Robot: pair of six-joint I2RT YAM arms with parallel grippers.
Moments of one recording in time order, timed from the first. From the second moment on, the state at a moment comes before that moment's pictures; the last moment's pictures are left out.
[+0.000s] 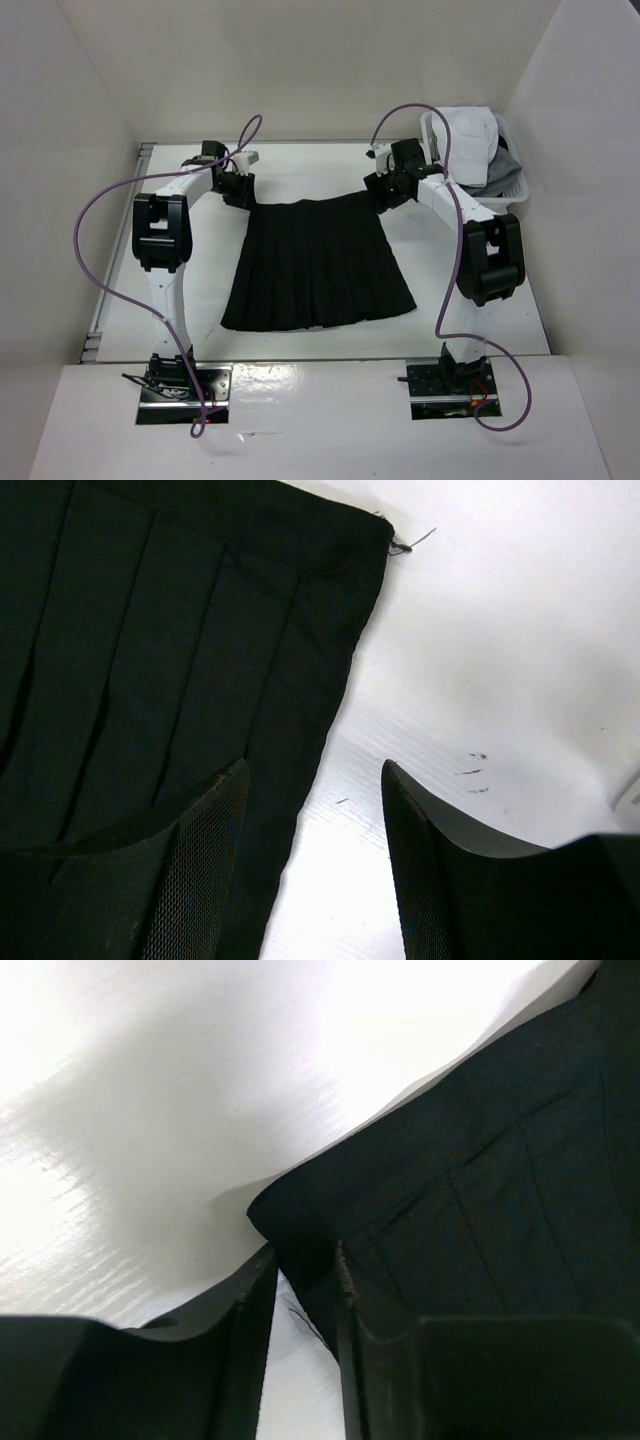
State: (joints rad) left arm -0.03 2.28 1.78 -0.60 0.55 0.20; right arm 0.23 1.86 1.45 -0.50 -0.17 -0.24
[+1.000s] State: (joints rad) left arm -0.03 2.28 1.78 -0.62 0.56 0.23; right arm 0.18 2.18 1.73 -0.49 -0.25 -0.17
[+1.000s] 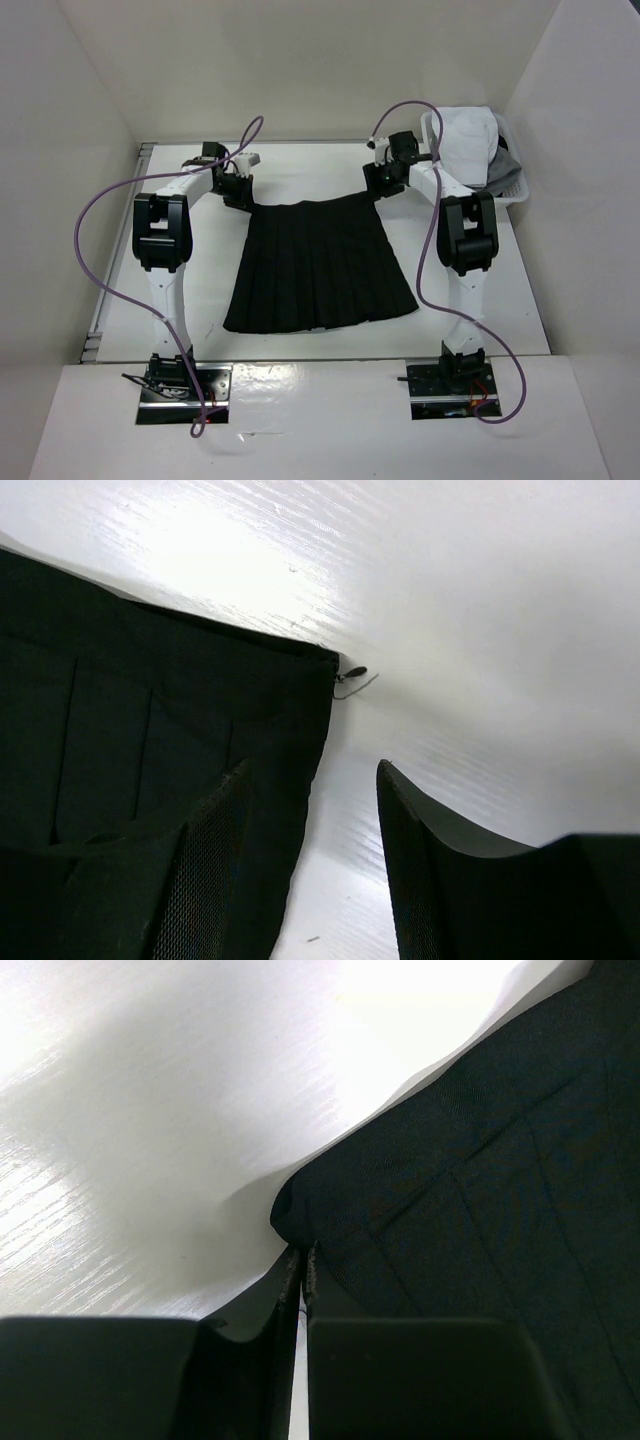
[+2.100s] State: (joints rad) left arm -0.06 2.27 1.76 -0.62 0.53 0.26; right arm 0.17 2.33 1.88 -0.50 -0.36 -0.16
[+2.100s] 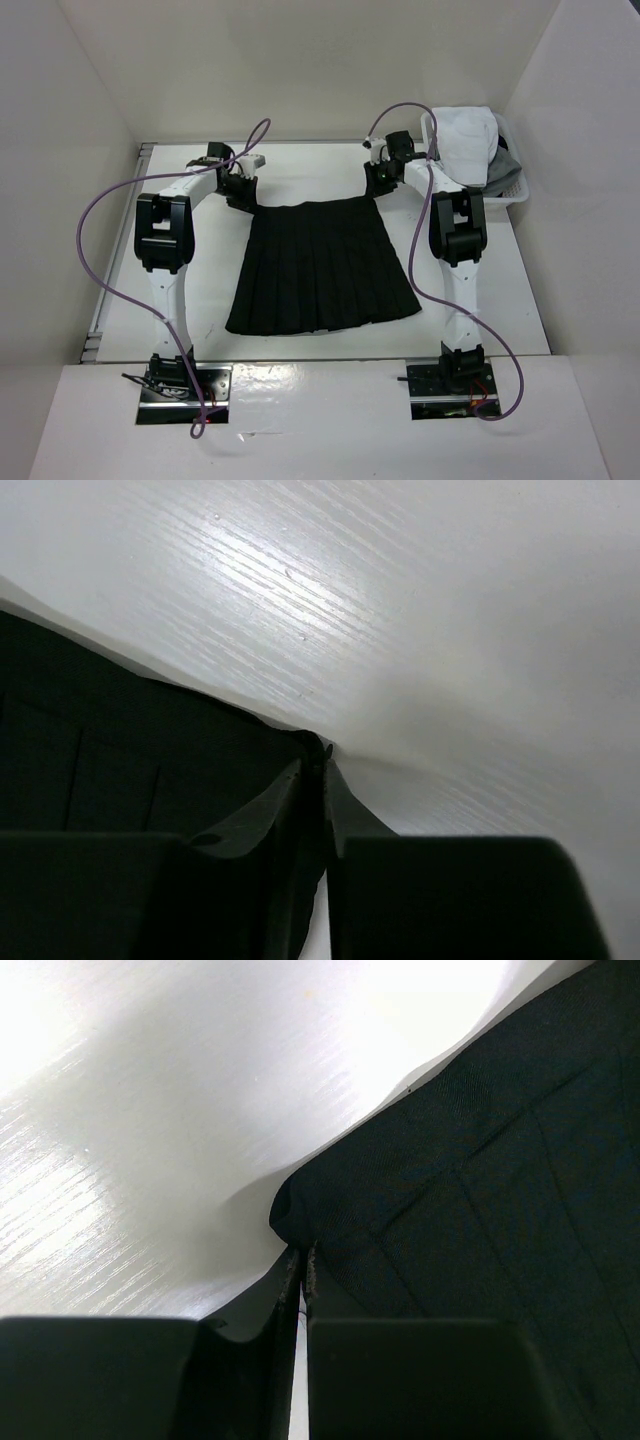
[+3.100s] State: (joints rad) left arm -0.10 2.26 2.11 -0.68 0.51 0.28; right arm 0.17 2.29 1.98 -0.50 -0.22 -0.17
